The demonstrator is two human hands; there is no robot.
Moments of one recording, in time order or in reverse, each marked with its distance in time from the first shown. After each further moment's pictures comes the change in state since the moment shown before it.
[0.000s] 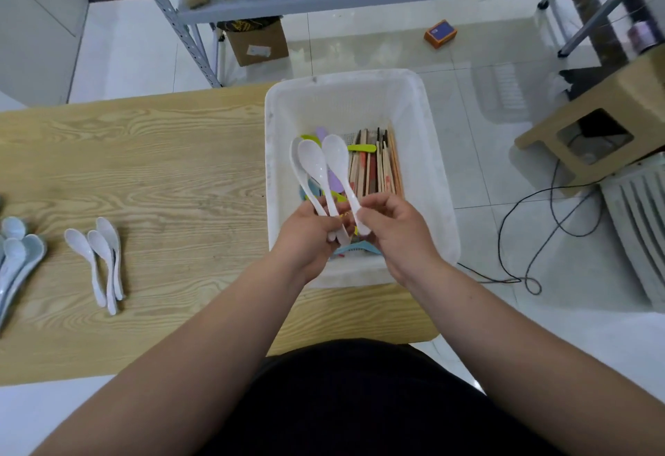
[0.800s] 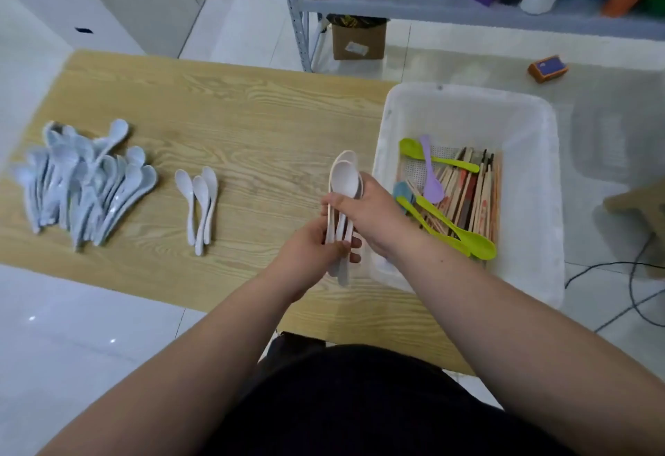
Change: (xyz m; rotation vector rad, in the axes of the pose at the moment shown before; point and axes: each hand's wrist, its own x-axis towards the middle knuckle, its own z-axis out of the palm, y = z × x) left_hand -0.058 0.001 -0.139 0.418 0.126 0.174; right_hand 0.016 0.015 0.169 -0.391 -0.427 0.002
